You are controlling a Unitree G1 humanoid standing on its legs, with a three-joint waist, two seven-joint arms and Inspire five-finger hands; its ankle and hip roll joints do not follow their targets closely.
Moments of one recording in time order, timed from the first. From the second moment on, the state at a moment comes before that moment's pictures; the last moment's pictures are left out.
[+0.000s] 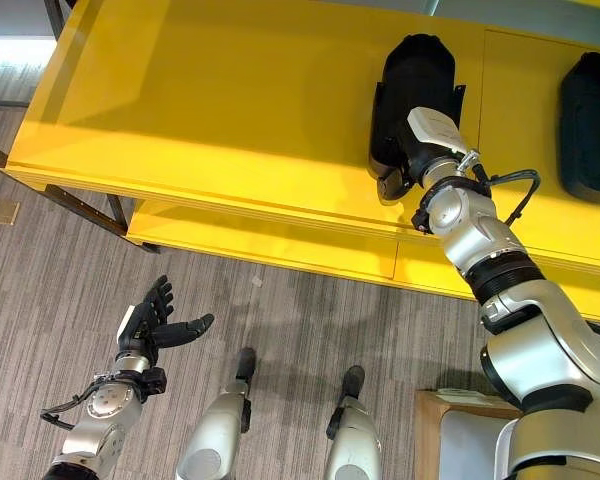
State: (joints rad) left arm 0.01 0.42 -0.15 0.25 -0.43 -0.12 0.19; right arm -1.11 -0.79 0.69 0.79 -0.14 0.02 -0.11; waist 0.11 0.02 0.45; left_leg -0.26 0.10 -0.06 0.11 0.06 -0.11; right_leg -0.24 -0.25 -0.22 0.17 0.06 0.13
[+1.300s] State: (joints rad) left arm -0.02 0.42 -0.15 0.29 -0.43 -0.12 0.19; right arm -1.13 -0.81 0.73 0.65 -0.13 0.03 -0.04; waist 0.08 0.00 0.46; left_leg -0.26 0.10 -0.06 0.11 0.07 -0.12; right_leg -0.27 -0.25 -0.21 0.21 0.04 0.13
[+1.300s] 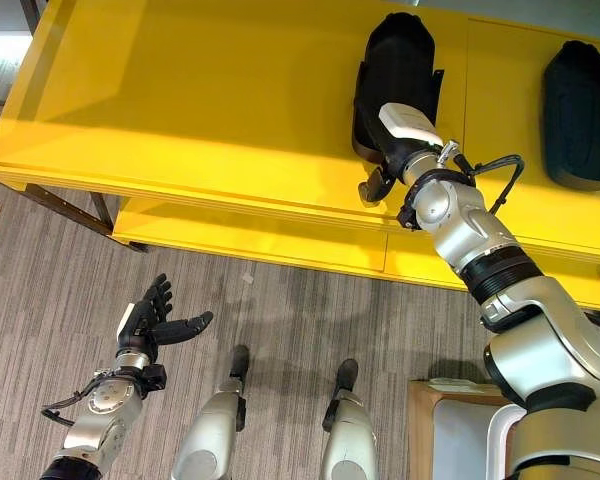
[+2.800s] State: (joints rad) left arm 0.03 0.43 -0.06 0.27 -0.42 -0.09 0.16; right arm -0.65 -0.96 0.34 0.13 0.11 0.00 0.03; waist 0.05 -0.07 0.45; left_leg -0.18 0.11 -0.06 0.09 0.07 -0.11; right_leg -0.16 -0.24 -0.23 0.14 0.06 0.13
